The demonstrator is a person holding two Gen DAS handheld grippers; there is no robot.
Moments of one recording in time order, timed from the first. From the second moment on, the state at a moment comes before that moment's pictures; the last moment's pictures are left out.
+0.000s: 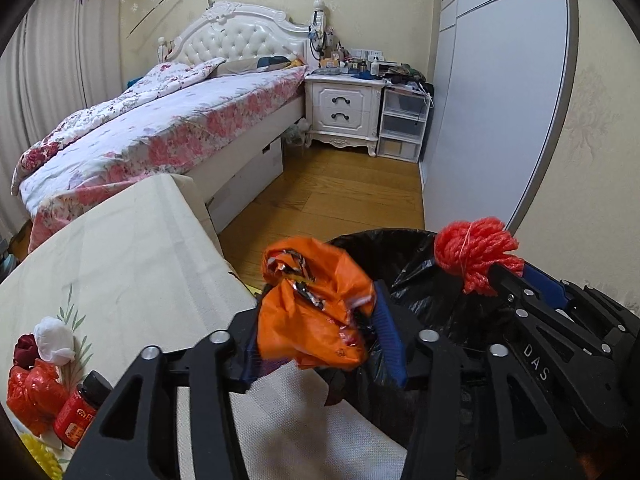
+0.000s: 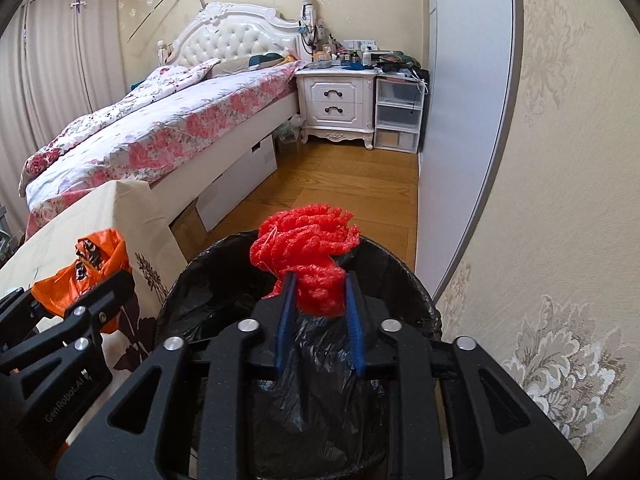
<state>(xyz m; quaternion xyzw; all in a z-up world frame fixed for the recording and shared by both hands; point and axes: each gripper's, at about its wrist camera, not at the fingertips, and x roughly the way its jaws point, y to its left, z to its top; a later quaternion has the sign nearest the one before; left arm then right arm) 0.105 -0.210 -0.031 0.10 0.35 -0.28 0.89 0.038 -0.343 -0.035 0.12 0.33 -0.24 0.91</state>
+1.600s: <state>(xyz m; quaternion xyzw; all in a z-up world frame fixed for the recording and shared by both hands) 0.013 -0.019 -0.017 0.06 0.34 -0.11 0.93 -0.020 -0.188 -0.013 0.05 0.36 -0.08 0.93</state>
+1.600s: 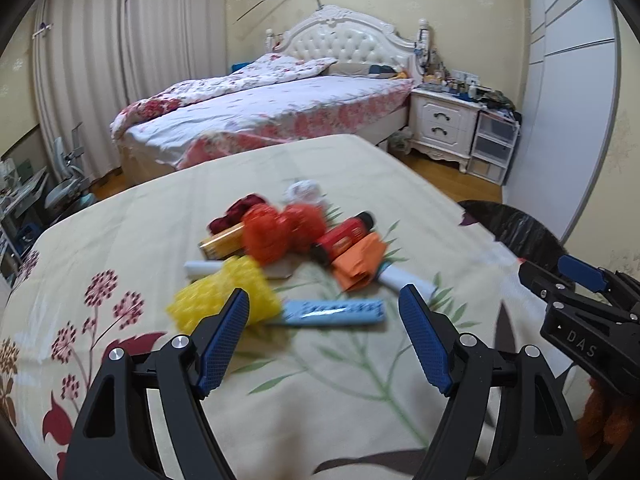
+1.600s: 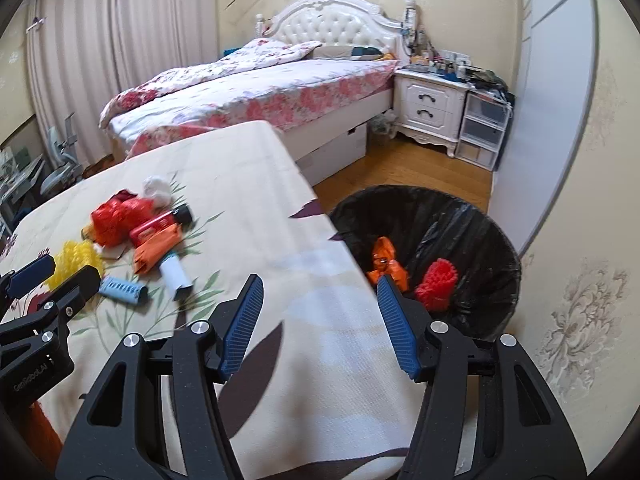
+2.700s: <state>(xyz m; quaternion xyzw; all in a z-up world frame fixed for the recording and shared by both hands) 0.064 0.038 -0.046 0.04 0.40 -0.08 0.91 0.031 -0.146 -0.016 0.04 0.38 -0.02 0.93</state>
